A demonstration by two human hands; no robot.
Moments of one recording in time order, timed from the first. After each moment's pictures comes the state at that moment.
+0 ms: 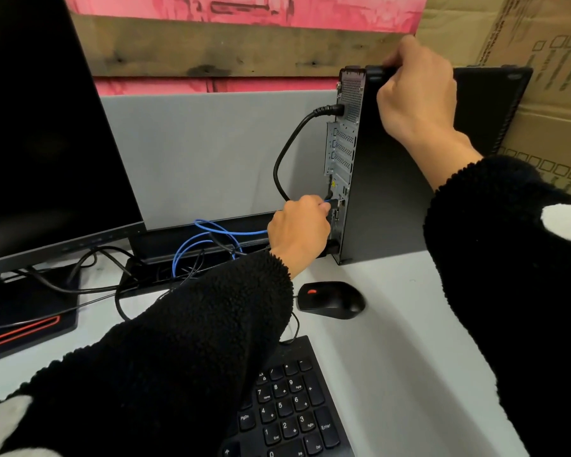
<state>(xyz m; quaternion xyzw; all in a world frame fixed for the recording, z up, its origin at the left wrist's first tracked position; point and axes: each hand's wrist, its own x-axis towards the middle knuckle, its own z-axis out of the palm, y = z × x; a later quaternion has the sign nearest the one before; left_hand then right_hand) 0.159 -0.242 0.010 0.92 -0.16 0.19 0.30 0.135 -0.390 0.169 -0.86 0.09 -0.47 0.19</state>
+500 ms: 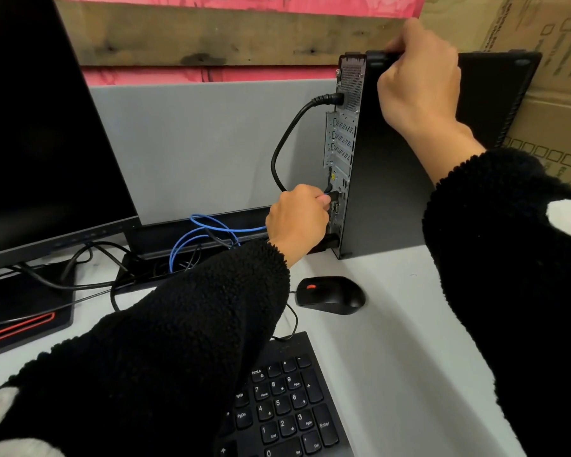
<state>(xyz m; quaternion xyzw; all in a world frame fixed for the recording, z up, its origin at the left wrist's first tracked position) 0.162 -0.243 0.014 0.91 -0.16 0.17 0.34 0.140 -0.394 0.164 -0.85 0.08 -0.49 0.18</state>
